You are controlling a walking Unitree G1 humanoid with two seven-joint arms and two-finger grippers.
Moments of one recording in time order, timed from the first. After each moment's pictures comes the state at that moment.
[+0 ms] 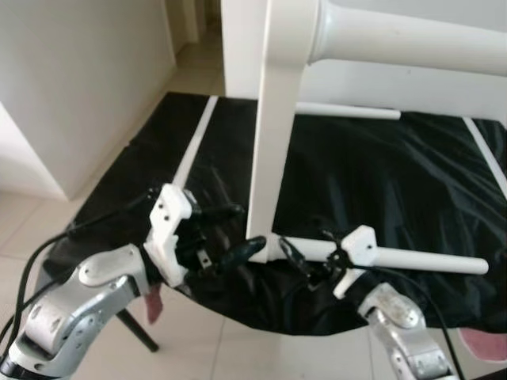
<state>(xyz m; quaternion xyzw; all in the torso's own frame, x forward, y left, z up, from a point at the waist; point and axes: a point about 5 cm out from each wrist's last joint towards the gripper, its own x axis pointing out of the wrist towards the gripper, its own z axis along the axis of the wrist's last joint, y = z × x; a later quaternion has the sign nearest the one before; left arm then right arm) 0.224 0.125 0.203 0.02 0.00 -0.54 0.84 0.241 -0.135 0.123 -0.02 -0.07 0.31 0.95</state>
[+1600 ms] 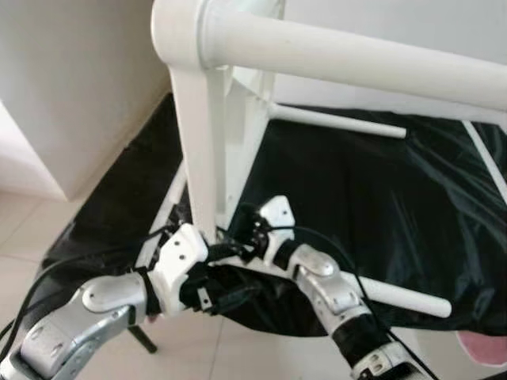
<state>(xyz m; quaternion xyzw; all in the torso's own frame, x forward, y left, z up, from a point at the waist) 0.205 0.126 0.174 0.09 0.07 -0.57 0.82 0.301 -0.028 0.123 0.03 -0.04 0.41 0.91</state>
